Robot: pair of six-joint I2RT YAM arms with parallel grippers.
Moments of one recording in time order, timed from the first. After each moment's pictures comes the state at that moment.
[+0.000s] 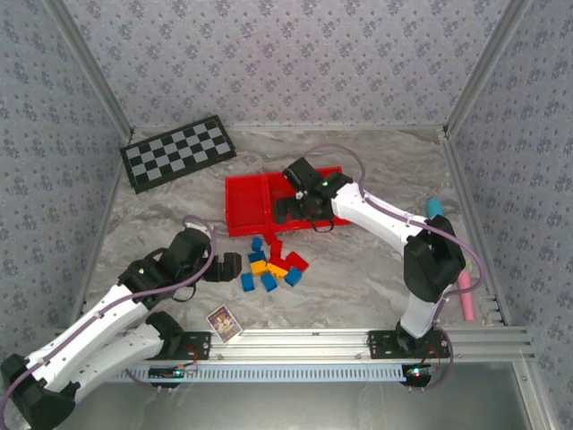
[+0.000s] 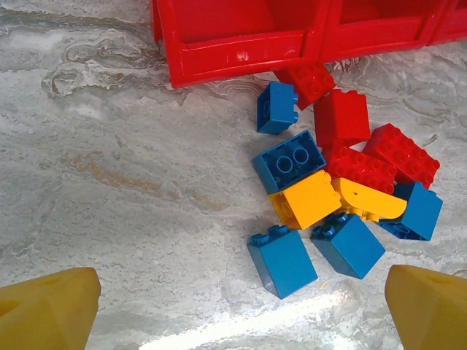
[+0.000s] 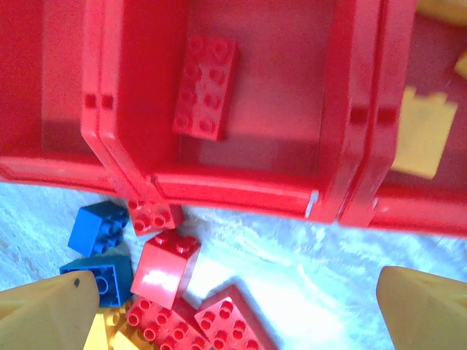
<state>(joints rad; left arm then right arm) -0.73 0.72 0.66 -0.82 -0.12 -0.59 0.75 1.75 1.43 -0.80 0.04 0.57</state>
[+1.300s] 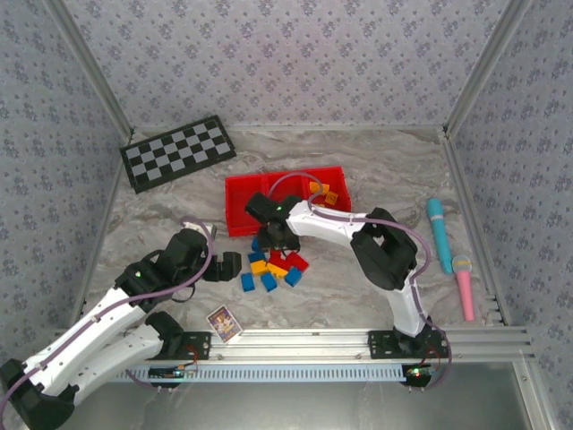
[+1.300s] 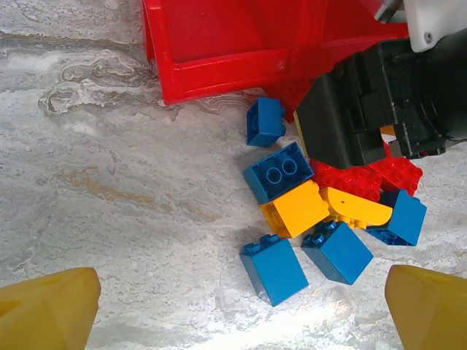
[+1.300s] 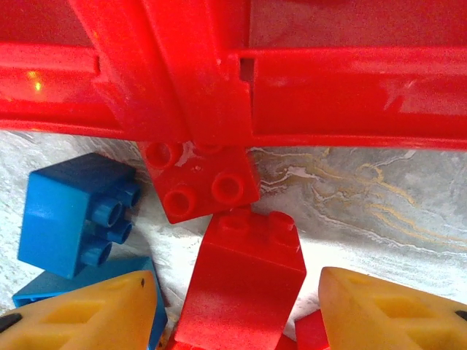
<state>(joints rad) -0.73 0.69 0.66 -0.80 -0.12 -0.57 0.93 2.04 1.54 -0.82 0.06 0.76</state>
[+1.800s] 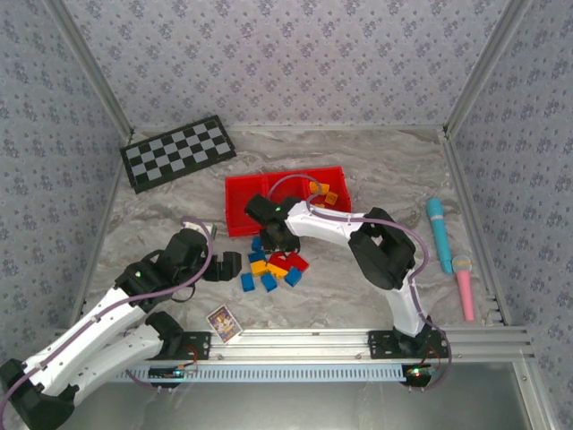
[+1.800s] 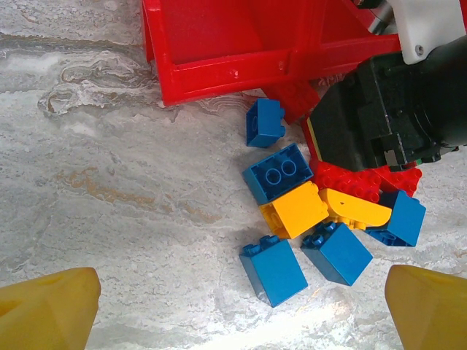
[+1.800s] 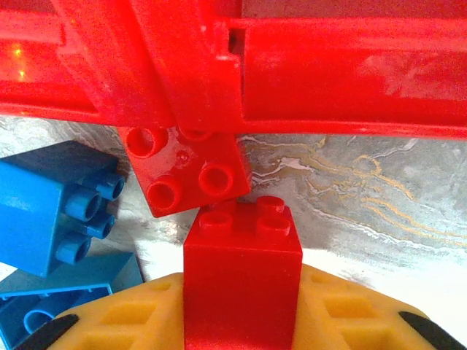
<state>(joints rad) -0.73 0.69 0.66 -0.79 -0.12 -0.57 0.93 2.05 1.54 -0.84 0.06 0.74</state>
